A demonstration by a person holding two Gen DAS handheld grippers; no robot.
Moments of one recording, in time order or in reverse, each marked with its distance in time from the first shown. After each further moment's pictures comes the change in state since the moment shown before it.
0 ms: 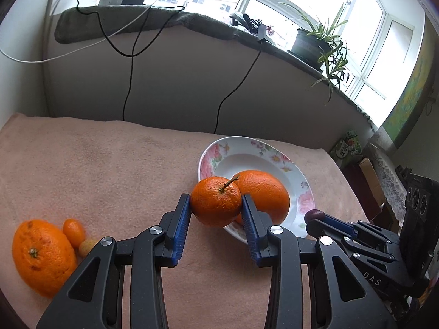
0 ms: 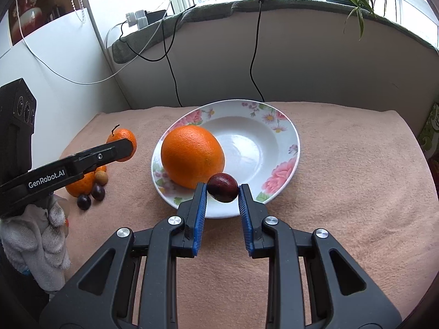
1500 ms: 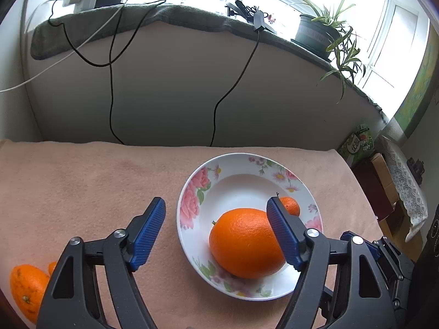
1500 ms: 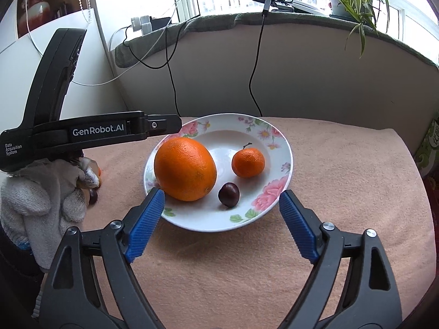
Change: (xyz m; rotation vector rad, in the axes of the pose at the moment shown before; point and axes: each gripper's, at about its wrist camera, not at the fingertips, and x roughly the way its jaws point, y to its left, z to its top) left arm 0.042 -0.024 0.034 0.053 0.047 0.061; right arm -0.003 0.001 0.004 -0.063 -0.067 -0.015
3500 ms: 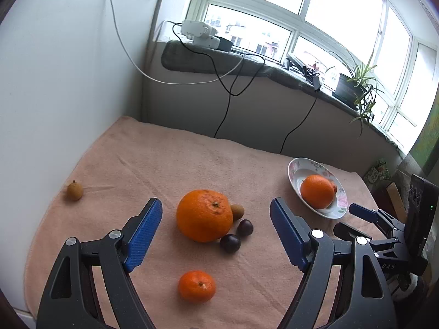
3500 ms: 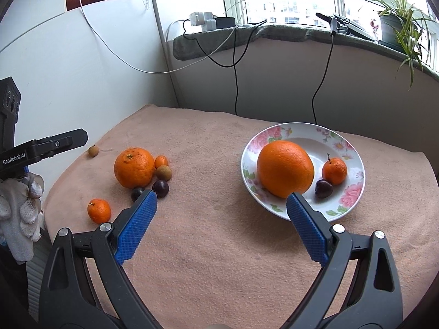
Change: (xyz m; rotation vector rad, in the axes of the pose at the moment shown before) left arm -0.182 0.124 -0.094 -0.161 -0.192 0.177; right arm -0.016 0.099 -0.008 -0.133 0.014 0.160
